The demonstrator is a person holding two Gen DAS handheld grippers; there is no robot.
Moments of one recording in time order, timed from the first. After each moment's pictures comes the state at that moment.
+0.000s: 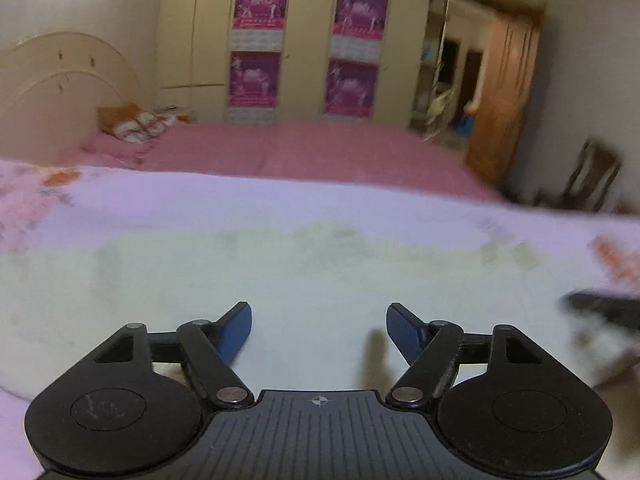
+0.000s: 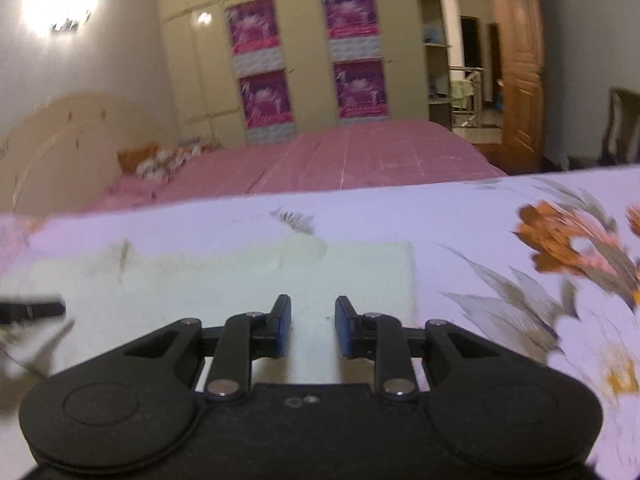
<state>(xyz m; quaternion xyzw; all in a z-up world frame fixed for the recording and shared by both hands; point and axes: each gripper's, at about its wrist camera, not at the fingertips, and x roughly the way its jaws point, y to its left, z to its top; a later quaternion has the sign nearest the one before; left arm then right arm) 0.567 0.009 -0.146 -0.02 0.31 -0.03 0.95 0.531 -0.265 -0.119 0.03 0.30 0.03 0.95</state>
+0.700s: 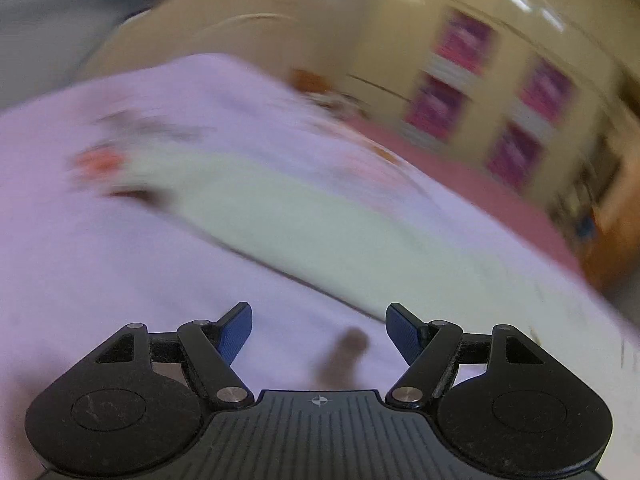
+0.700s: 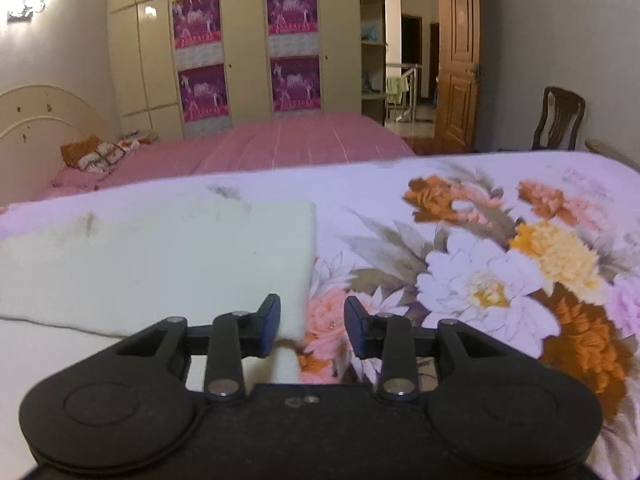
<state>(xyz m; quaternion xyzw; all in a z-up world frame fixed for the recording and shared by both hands) 0.450 0.285 -0.142 -0.25 0.28 0.19 0.91 0.440 -0.277 -0.094 0.04 0.29 -0.06 0.95</state>
